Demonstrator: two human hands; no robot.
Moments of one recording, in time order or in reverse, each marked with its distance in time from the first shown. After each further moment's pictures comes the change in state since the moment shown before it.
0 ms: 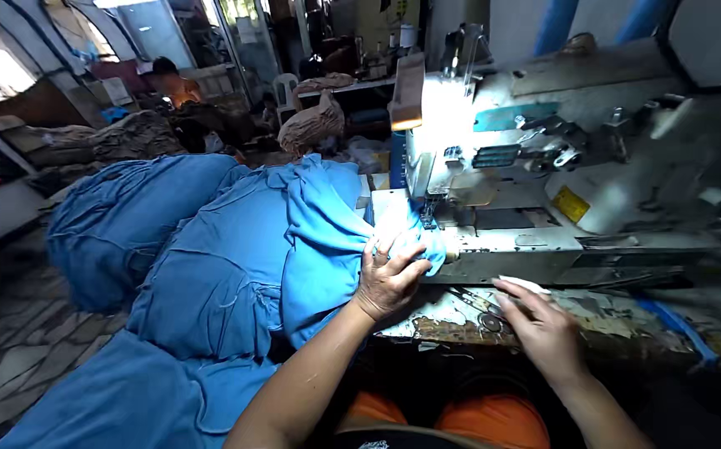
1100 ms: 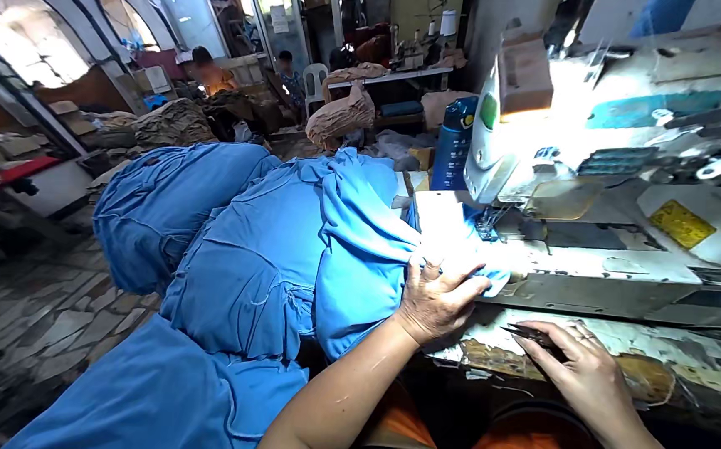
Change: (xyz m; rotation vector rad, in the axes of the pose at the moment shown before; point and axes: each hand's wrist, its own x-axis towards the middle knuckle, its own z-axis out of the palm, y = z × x) left_hand 0.002 0.011 -0.003 -0.028 -0.003 -0.083; right_hand -0.014 0.000 0.031 -0.086 -0.189 -0.015
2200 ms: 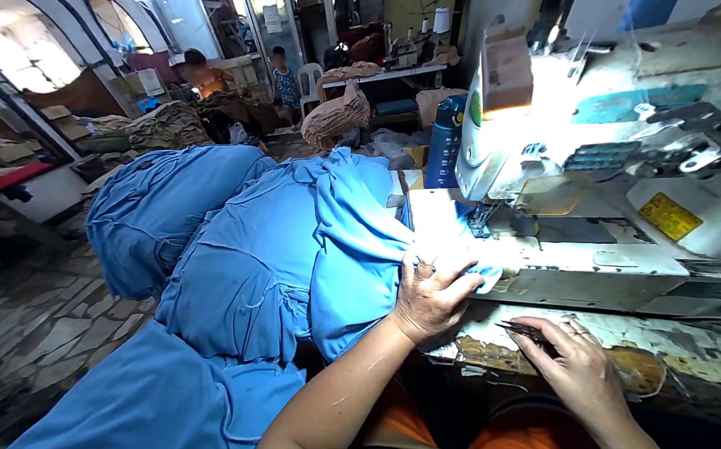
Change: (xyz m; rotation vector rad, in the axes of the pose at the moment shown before) left_hand -0.001 0.001 0.002 0.003 -0.001 -0.008; right_hand 0.000 -0.002 0.003 -0.069 0.063 -0.030
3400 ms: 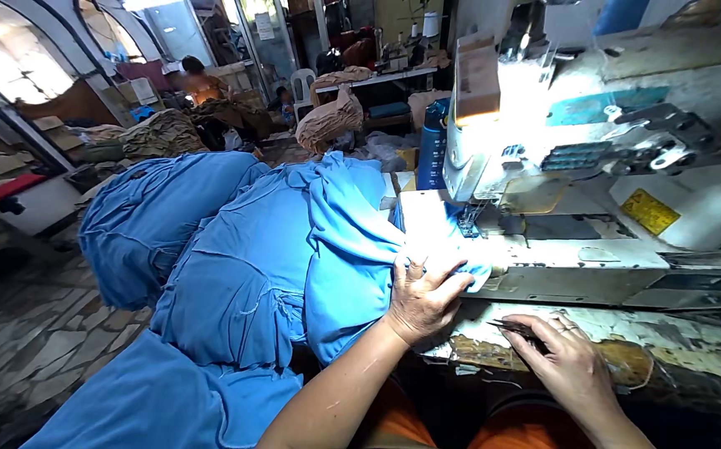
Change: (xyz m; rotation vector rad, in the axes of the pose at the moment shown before) left_hand 0.000 0.000 -0.001 -0.001 -0.007 0.001; right_hand -0.002 0.003 0.003 -0.025 0.033 -0.020
